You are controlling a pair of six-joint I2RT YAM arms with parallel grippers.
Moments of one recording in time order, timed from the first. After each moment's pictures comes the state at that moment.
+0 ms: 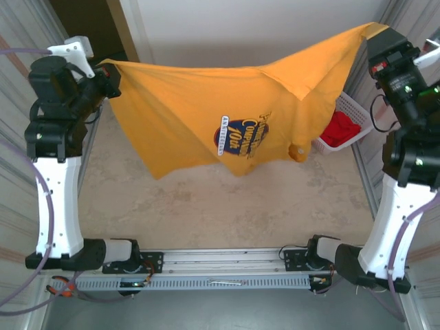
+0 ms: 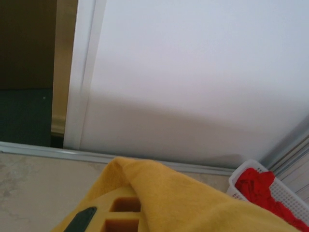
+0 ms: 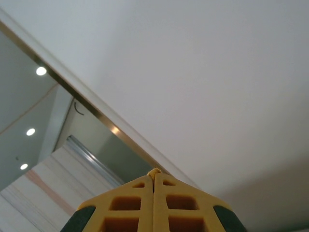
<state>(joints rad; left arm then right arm) -0.05 1.35 1.96 -0.81 0.14 -0.32 -0.18 1.23 2.01 -0.45 -0.48 1.07</state>
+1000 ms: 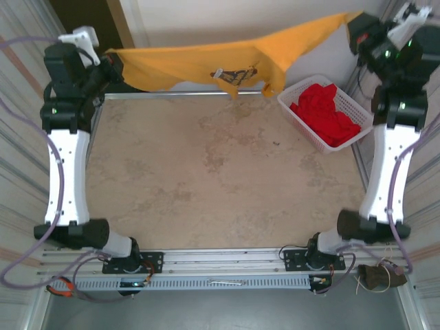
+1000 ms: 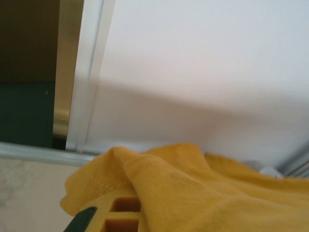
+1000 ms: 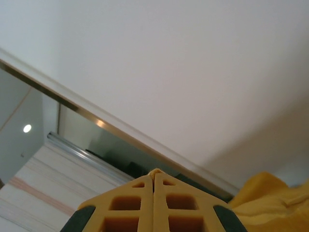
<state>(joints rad) 0.01 1.39 1.82 -0.65 0.19 -0.32 -0.19 1.36 1.89 -0.34 -0.58 1.14</state>
